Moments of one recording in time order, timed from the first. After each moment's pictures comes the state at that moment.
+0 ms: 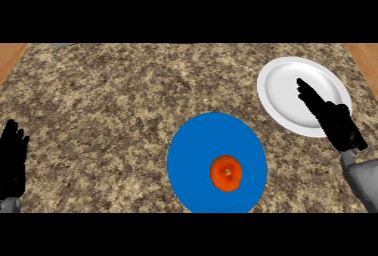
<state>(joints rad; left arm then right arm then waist) 0.05 0.45 0.03 -1.47 0.28 0.46 0.12 -0.30 -0.54 0.23 -1.34 -0.16 -0.01 0.10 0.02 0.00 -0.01</state>
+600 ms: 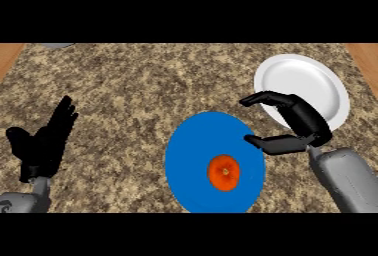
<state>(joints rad) -0.09 0.44 -0.13 -1.48 0.27 0.27 0.12 -0.39 -0.41 0.29 -1.38 -0.22 0.21 -0.28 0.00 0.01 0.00</state>
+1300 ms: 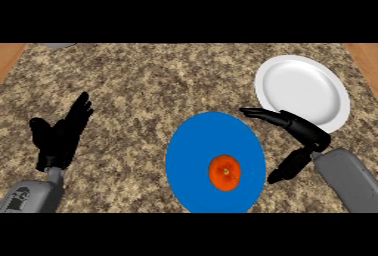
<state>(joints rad) -0.16 0.38 -0.13 -1.39 0.24 0.18 0.11 -0.41 -0.47 0.36 -1.16 0.10 0.38 -0.68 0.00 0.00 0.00</state>
